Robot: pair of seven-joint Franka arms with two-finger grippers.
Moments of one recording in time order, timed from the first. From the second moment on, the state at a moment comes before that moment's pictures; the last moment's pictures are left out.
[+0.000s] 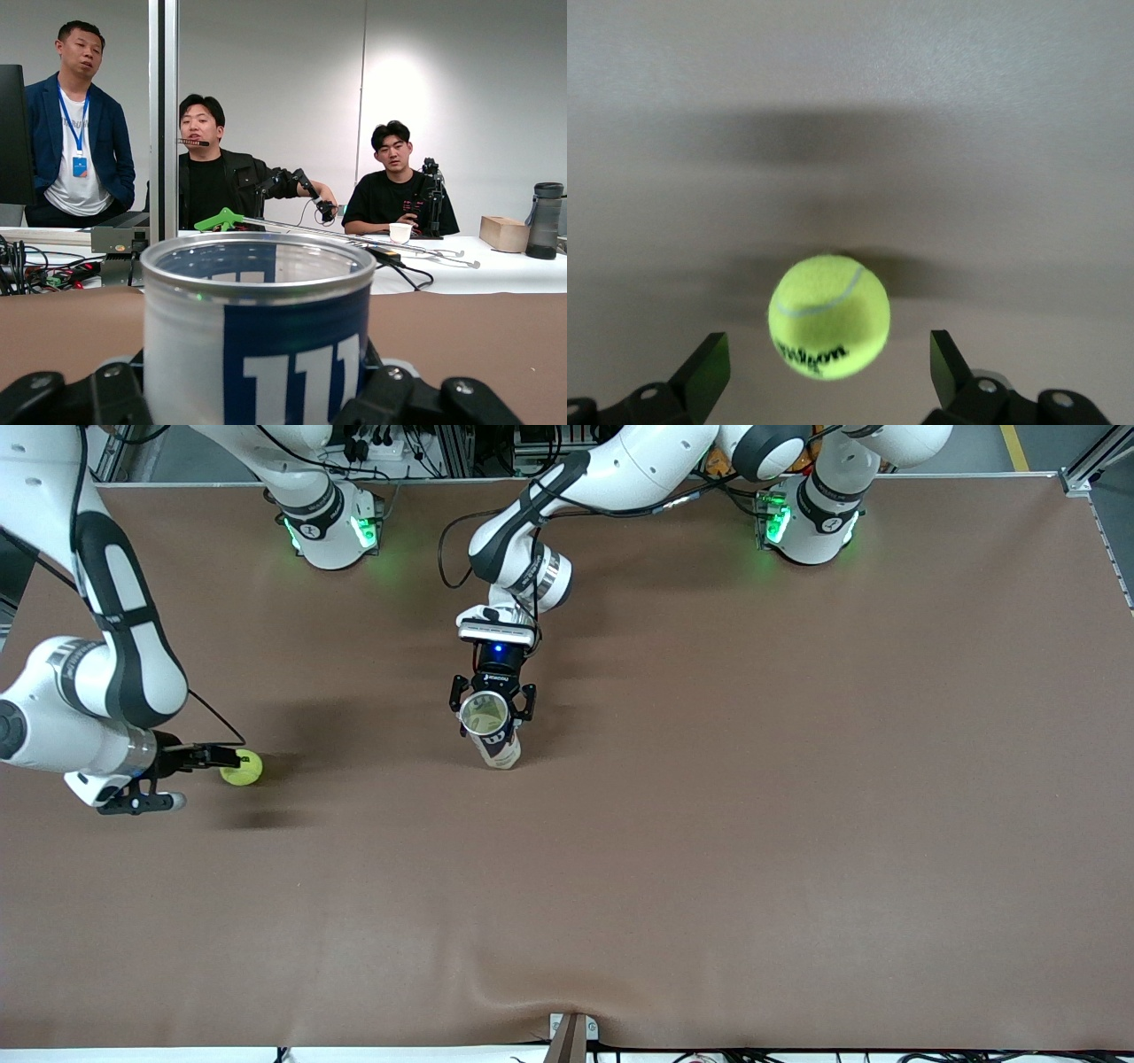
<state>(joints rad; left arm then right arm) -1.08 0.97 -0.13 -1.43 2.07 1.86 -2.51 -0.22 0.44 0.00 -1.96 0.07 2.20 -0.30</state>
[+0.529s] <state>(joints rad) -1.08 0.97 -0.13 -1.43 2.07 1.86 -2.51 -0.24 0.50 0.00 -1.96 0.10 2.26 -0.33</state>
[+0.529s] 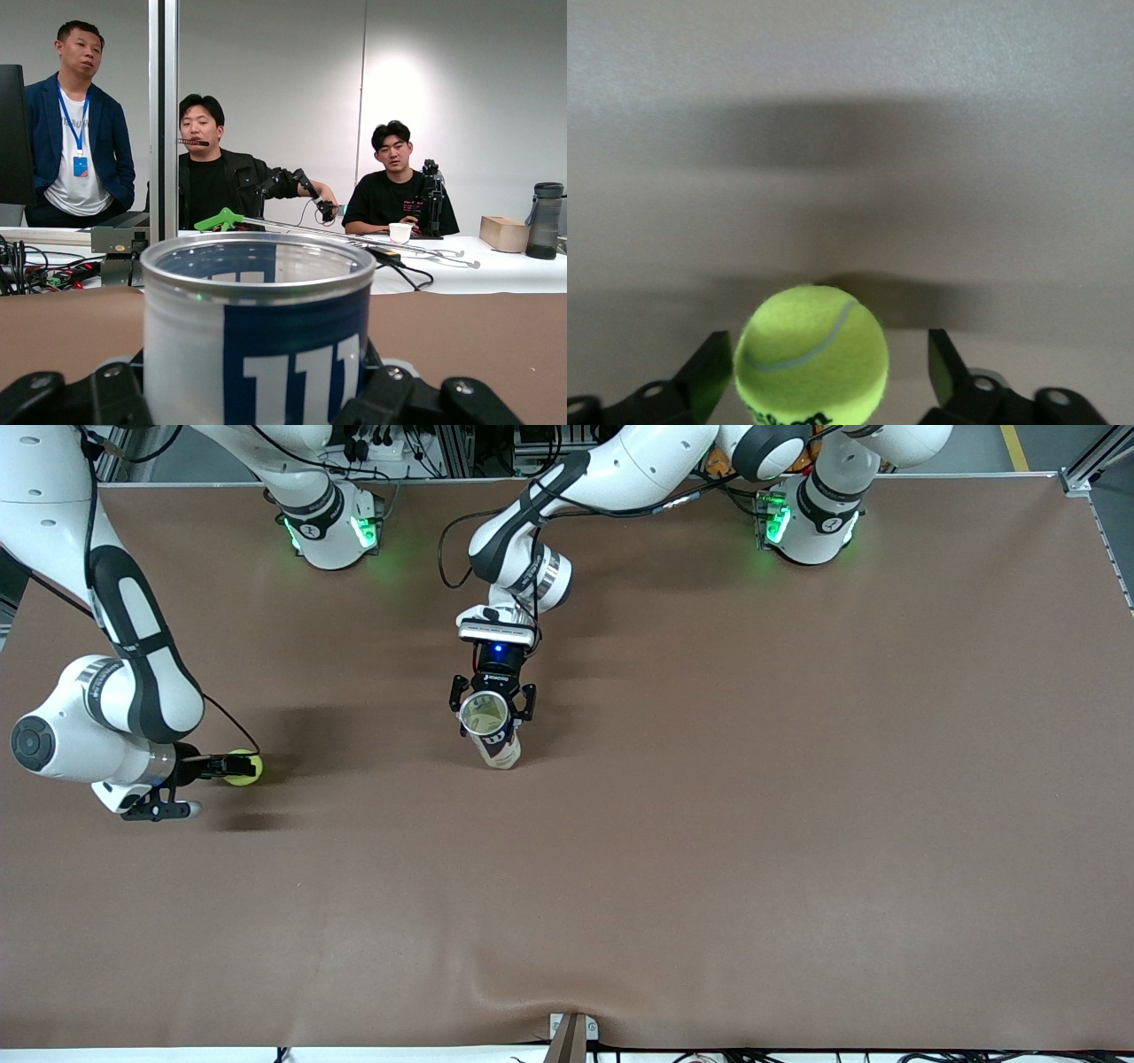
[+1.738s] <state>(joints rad) -1.08 0.97 -0.13 -1.43 2.07 1.86 -2.51 -0.15 0.46 0.03 -1.81 0.17 2.00 -0.21</state>
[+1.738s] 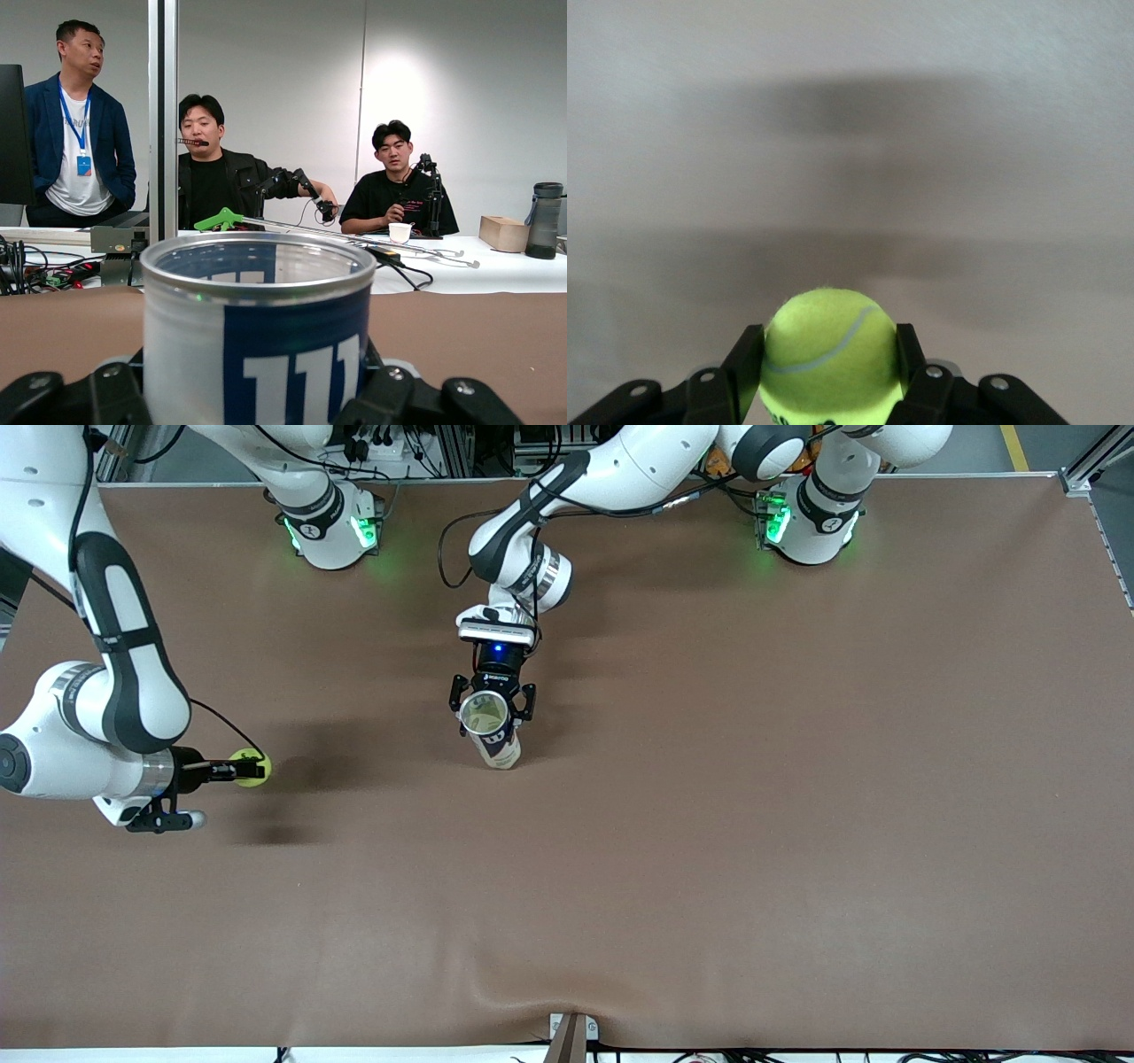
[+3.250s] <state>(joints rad) -1.08 0.97 -0.13 -1.43 2.07 1.86 -2.51 0.48 0.23 0.04 -1.75 0.26 1.95 0.70</state>
